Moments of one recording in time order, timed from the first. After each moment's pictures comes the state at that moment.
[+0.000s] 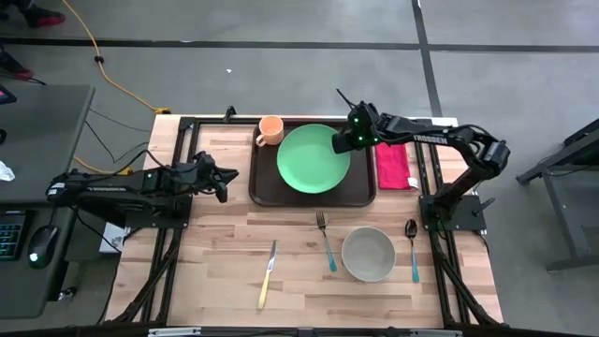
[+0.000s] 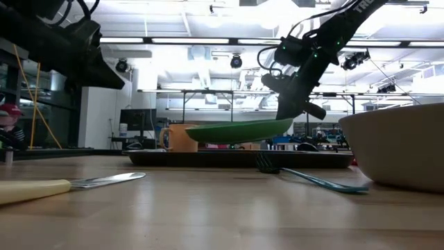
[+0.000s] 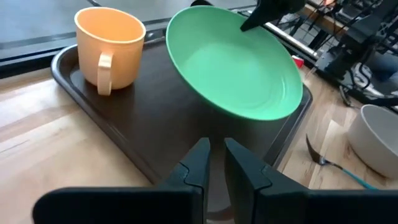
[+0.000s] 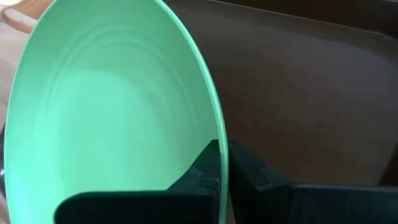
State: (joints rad) left arm 0.06 0.42 0.30 -0.28 -0.42 -0.54; right arm -0.63 1.57 0.98 -0.33 -0.07 0.65
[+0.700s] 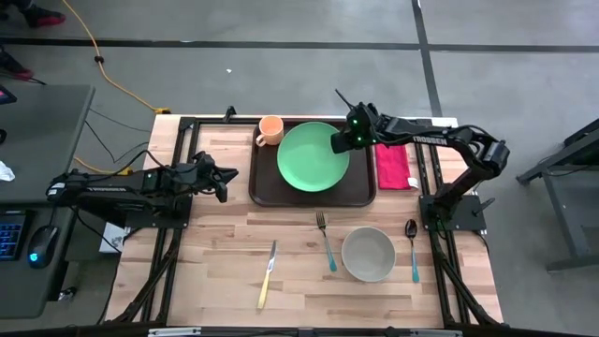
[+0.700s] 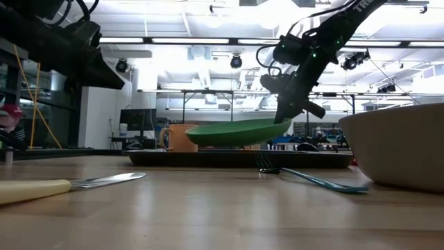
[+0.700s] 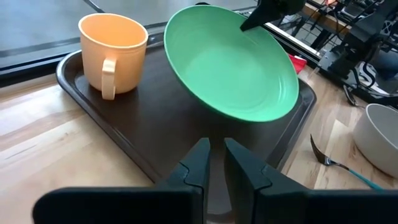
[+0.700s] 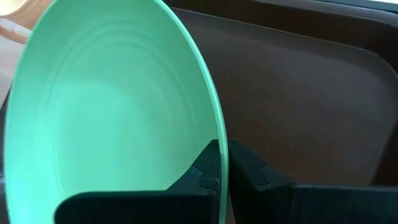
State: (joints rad) left arm 0.06 0.42 0.30 -0.28 -0.43 -0.52; right arm -0.61 1.57 0.98 -0.31 -0.01 0.65
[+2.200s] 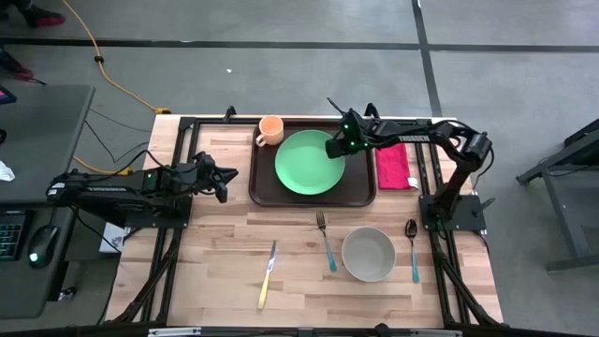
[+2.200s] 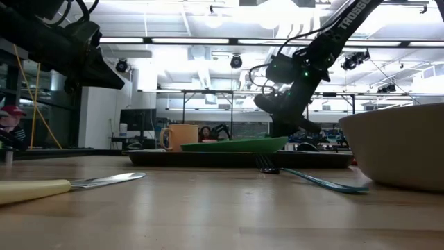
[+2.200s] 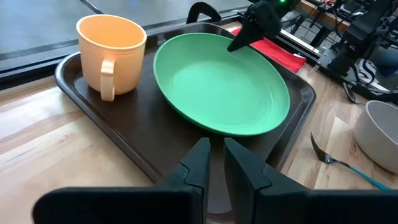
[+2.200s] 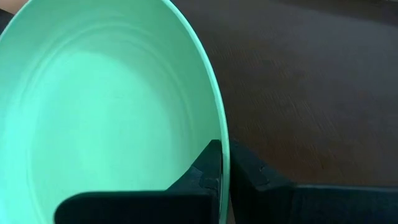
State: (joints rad) left arm 0.06 0.42 0.30 -0.28 -0.42 -0.50; right arm -0.61 1.73 0.98 -0.23 -0.04 0.65
